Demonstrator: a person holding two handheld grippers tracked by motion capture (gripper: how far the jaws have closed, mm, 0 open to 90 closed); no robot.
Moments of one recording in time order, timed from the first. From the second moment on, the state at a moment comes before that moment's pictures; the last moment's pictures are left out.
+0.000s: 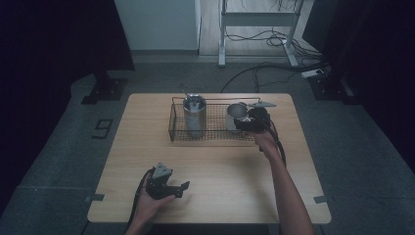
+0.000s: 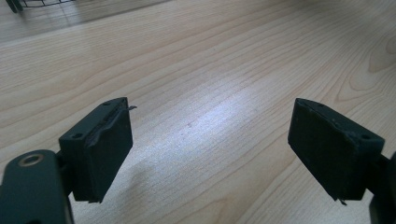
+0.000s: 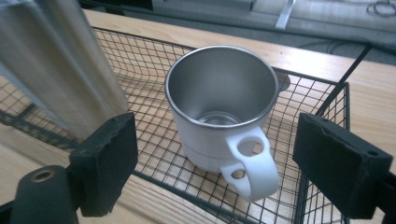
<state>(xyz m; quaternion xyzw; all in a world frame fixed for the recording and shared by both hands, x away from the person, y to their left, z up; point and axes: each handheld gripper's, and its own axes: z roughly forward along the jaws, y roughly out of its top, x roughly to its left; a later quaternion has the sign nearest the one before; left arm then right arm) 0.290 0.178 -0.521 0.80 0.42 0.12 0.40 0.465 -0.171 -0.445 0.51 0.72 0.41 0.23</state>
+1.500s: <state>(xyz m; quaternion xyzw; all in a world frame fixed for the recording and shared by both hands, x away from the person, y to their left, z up) 0.297 0.186 -0.530 0.80 0.44 0.13 0.38 0.318 -0.234 -0.528 0.50 0.73 0.43 0.20</state>
